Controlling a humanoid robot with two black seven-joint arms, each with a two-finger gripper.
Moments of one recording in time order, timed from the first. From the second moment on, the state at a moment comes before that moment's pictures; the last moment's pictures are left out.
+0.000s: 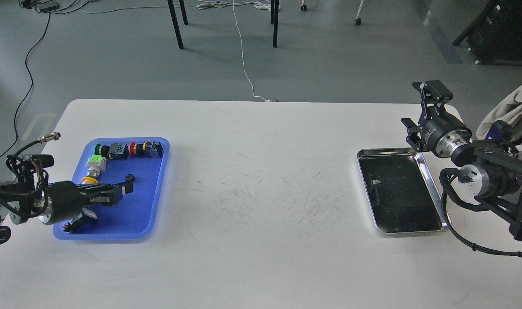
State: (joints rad) left arm -0.76 0.92 0.01 -1.14 1.27 -0.08 -0.49; right arm 0.86 -0.61 0.18 0.98 0.04 -0.11 0.33
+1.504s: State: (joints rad) left arm -0.74 0.84 0.01 -0.97 1.23 -0.14 -0.49; right arm 0.84 -0.63 0.18 1.01 0.03 -0.11 0.33
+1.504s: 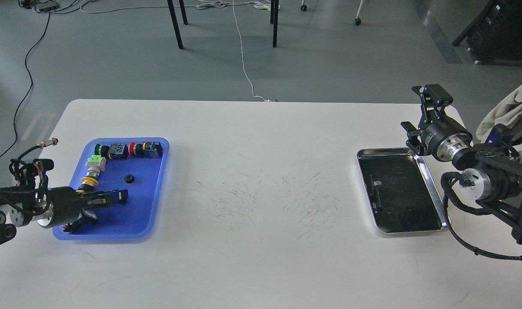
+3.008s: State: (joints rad) left arm -0.78 0.84 -0.31 -0.88 0.59 -0.14 -0.49; right arm 0.85 -0.86 0.16 1.23 -0.39 -0.04 0.32
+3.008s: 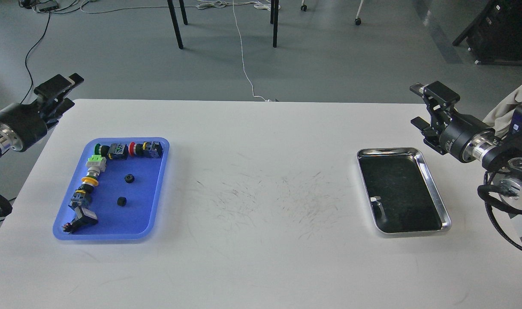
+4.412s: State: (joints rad) left arm -0.73 0.79 -0.34 -0.76 -0.10 -0.40 -0.35; right arm 0.84 -0.79 0.31 1.16 -0.18 -0.22 0.33
